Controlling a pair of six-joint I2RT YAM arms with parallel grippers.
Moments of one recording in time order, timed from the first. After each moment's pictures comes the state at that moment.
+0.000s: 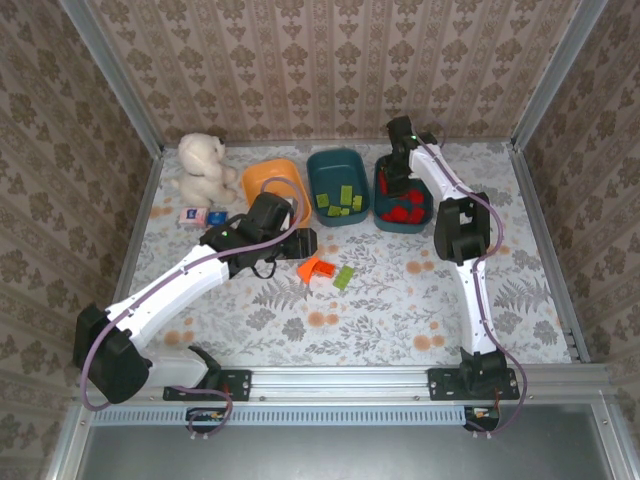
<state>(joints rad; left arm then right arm) -0.73 1.28 1.07 -0.64 0.03 -0.59 0.19 2.51 2.34 -1.00 -0.04 1.61</state>
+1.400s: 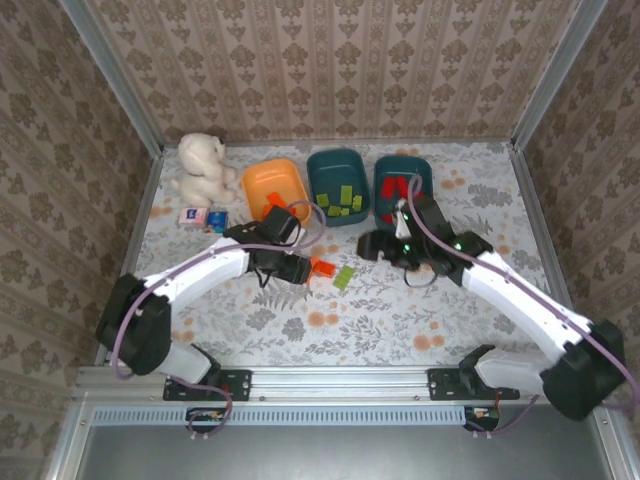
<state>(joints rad) -0.69 1.48 0.98 -0.71 0.07 -0.20 0.52 1.14 0.92 -0.61 -0.27 0.71</state>
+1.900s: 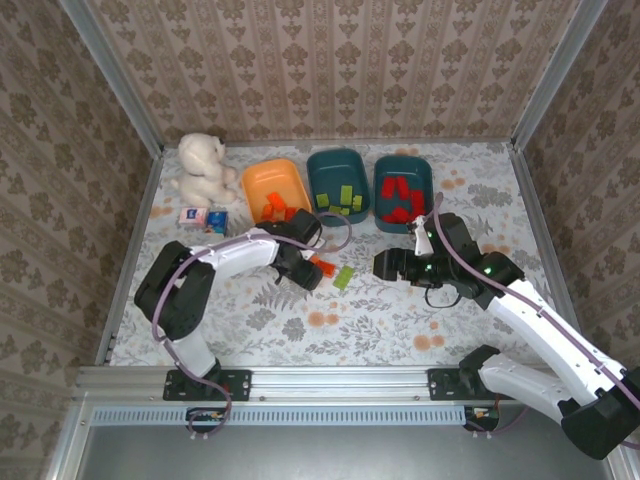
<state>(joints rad) -0.73 1.73 1.08 -0.67 0.01 -0.04 0.50 0.96 0.89 -0.75 -0.31 0.66</state>
